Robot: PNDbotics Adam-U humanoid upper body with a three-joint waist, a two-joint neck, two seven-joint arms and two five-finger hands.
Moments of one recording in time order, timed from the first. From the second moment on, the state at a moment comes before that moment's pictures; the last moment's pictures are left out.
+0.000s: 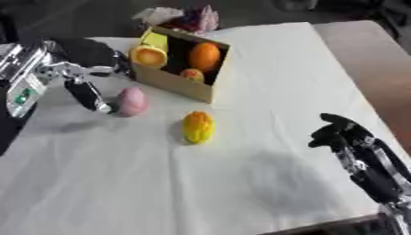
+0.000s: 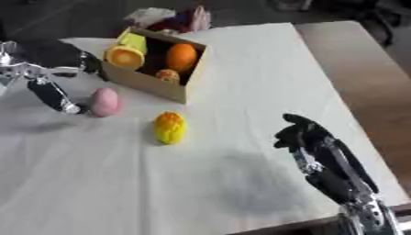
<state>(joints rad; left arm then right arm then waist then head) -0.87 0.65 -0.35 -1.25 -0.99 -0.43 -0.60 -0.12 -0.16 0.06 -1.77 0.03 -0.24 0.32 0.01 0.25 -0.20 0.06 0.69</state>
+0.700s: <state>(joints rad) -0.87 0.57 -0.35 -1.11 -1.18 -0.44 -0.29 -0.12 -0.16 0.06 -1.77 0.03 -0.24 0.32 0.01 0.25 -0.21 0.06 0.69</state>
